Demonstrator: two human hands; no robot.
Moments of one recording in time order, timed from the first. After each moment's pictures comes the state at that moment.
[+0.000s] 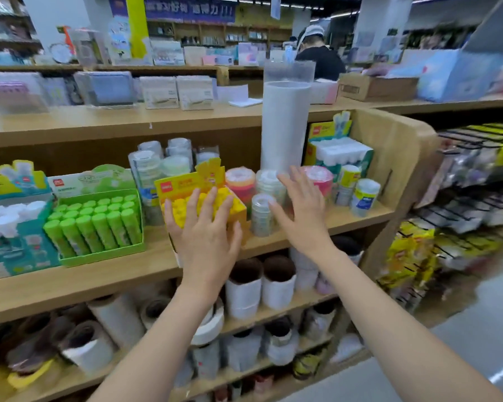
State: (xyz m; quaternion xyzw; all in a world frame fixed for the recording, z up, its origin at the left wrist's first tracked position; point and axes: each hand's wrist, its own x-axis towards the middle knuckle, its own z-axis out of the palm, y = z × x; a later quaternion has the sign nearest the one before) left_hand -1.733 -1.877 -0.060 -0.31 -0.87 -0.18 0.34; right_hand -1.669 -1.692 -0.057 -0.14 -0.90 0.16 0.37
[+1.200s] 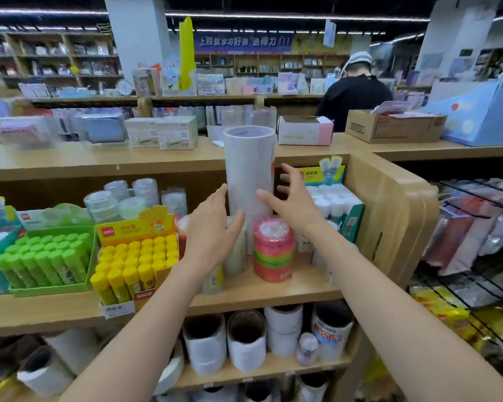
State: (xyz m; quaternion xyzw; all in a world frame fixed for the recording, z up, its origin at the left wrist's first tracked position) left_hand -1.748 -1.727 0.012 -0.26 -0.88 -0.34 0.20; right_hand -1.720 -1.552 0.029 -0.06 -0.83 0.50 0.24
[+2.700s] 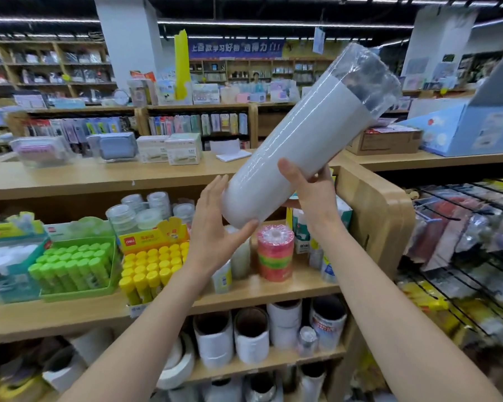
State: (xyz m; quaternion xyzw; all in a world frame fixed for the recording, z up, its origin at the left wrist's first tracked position) left_hand -1.725 -1.757 0.040 -0.35 -0.78 -0.46 0.24; right_hand -1.657 -1.590 0.098 -0.05 -0.61 0.70 0.36
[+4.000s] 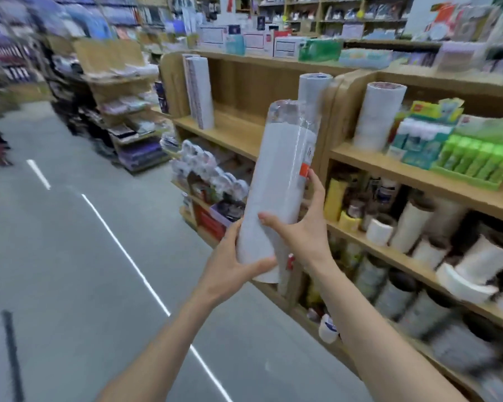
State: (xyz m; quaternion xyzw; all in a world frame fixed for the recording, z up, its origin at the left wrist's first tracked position) left_hand -1.395 -2.351 -0.100 0.10 -0.82 -0.54 0.14; right_hand -1.496 -2.221 -0.071 0.22 -0.73 0.64 0.06
